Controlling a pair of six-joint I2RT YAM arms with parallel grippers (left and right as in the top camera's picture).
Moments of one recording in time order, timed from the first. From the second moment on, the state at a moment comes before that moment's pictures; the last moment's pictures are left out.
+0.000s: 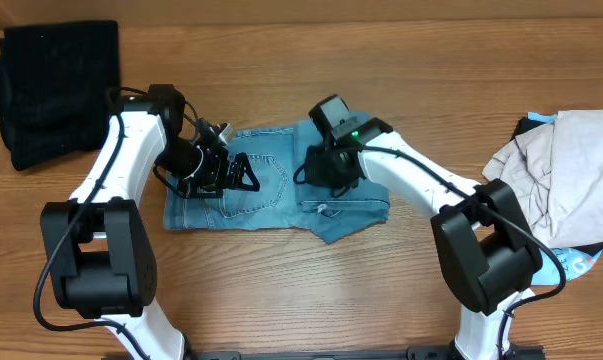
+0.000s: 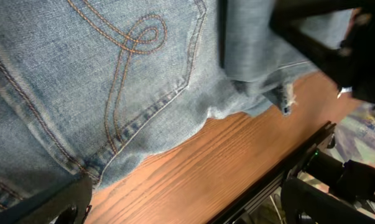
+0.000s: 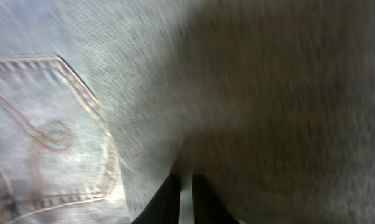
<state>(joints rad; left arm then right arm) 0.01 1.91 1.42 -1.25 0.61 0.16 0.55 2.01 1.39 -0.68 -0.21 0.65</state>
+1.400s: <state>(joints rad) 0.02 1.91 1.42 -1.14 0.51 0.14 0.38 1.58 1.48 -0.89 -0.16 0.51</state>
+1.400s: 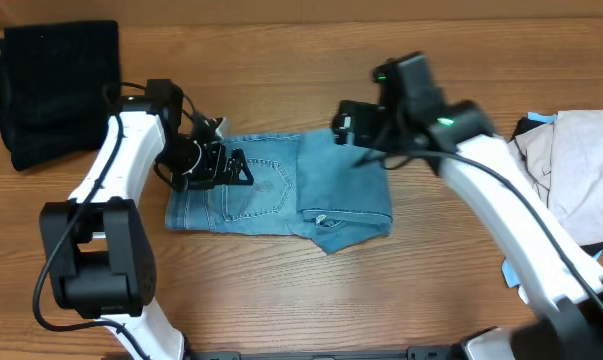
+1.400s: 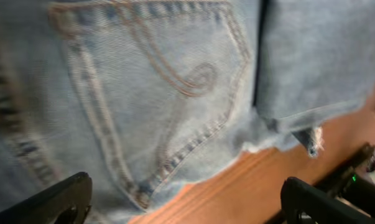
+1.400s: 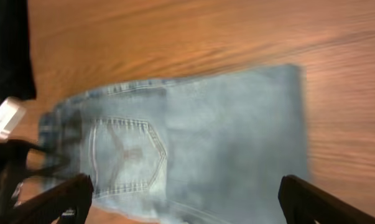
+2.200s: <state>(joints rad) 0.38 1.91 1.31 -0.96 0.54 0.13 0.35 1.55 1.14 -0.88 -0.11 0.49</state>
